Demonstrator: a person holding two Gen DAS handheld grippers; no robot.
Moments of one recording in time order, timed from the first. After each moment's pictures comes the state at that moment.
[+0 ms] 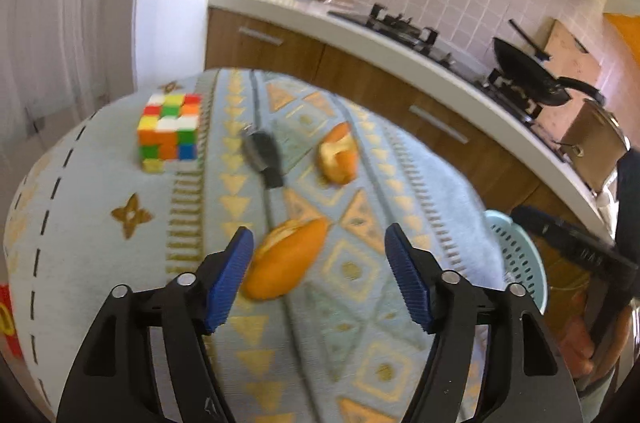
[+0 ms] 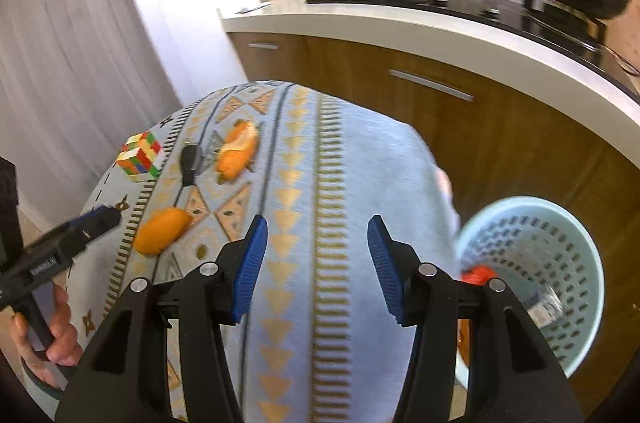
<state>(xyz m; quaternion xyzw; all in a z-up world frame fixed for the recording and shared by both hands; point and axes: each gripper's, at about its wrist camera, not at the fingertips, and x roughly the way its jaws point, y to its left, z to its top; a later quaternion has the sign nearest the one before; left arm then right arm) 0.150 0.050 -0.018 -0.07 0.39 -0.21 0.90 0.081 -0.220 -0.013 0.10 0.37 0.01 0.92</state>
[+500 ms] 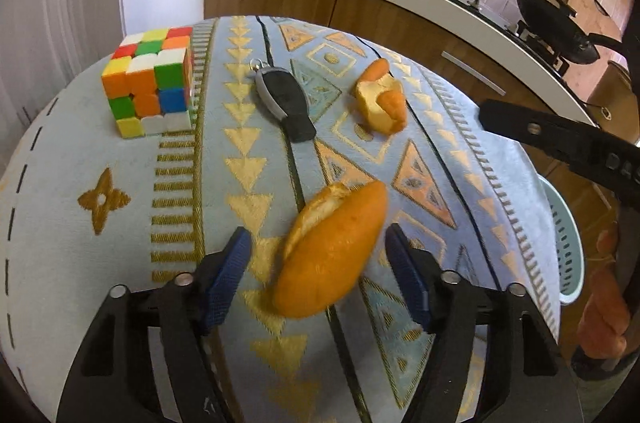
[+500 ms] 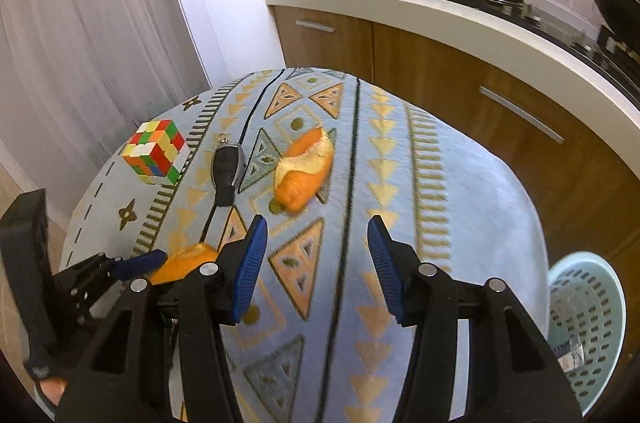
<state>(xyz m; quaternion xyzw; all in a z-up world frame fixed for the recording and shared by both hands) 0.189 0.038 -0.076 -0.02 0.44 -0.20 0.88 0.172 -0.141 -0.031 0.05 0.40 0.05 0.91</state>
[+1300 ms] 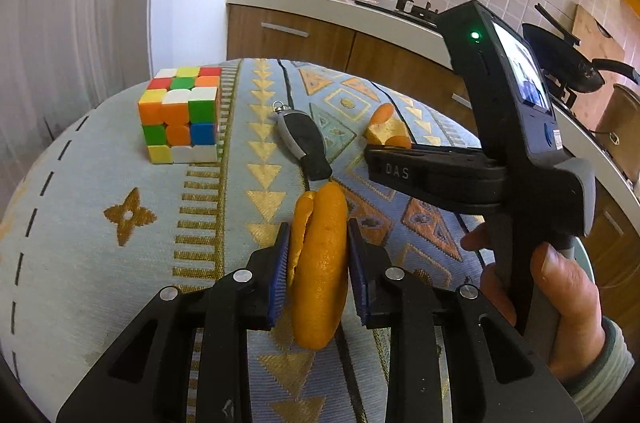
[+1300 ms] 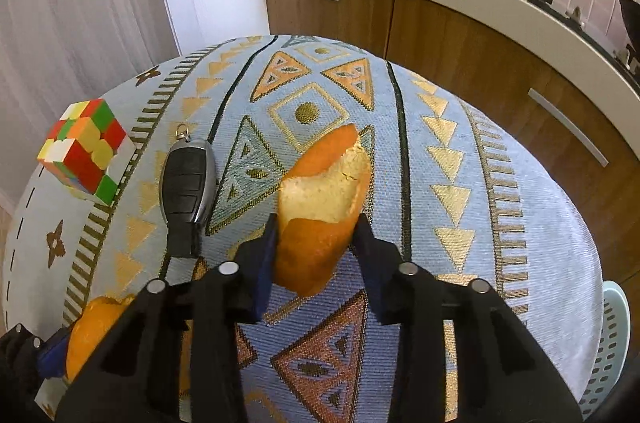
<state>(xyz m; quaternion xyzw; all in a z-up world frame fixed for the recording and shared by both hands) 0.171 0.047 -0.067 -0.04 0.36 -0.16 0.92 0.253 -0.094 -0.089 0.00 0.42 0.00 0.91</state>
